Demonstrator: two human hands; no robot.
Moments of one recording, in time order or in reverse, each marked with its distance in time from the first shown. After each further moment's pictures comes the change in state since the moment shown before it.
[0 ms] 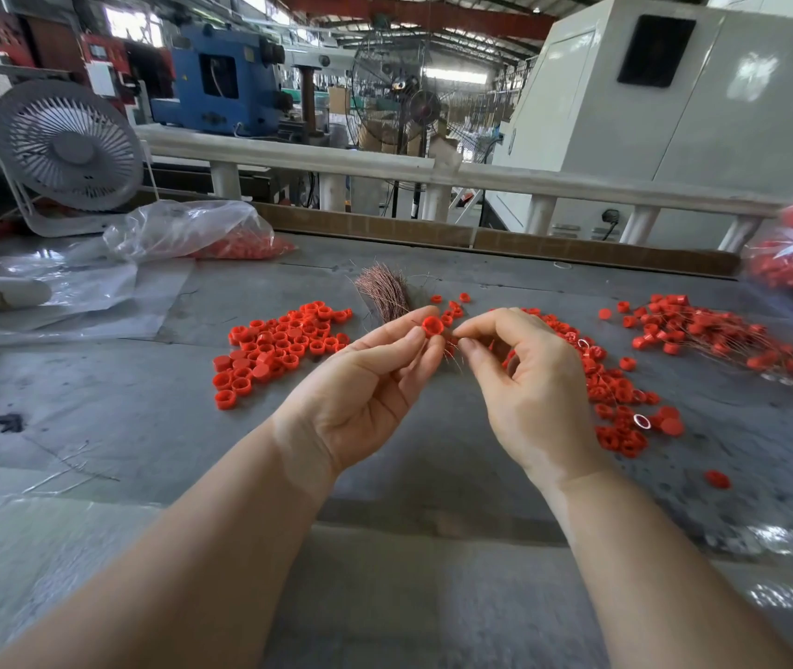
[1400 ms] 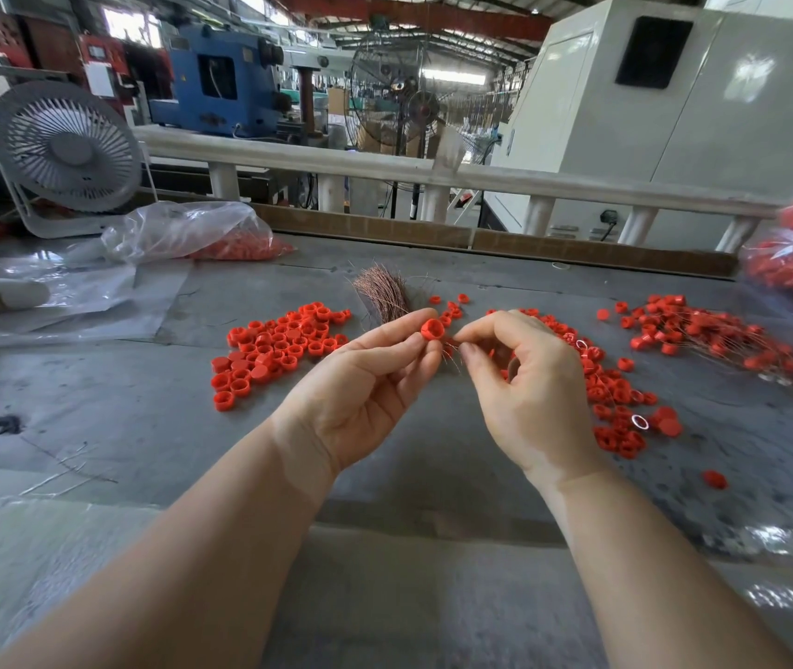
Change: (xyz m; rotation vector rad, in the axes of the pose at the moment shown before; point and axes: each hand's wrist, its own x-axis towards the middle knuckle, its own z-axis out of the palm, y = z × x) left_hand -0.001 0.001 0.001 0.055 0.015 0.012; right_hand -0.001 -0.002 -0.002 -0.037 0.001 -0.017
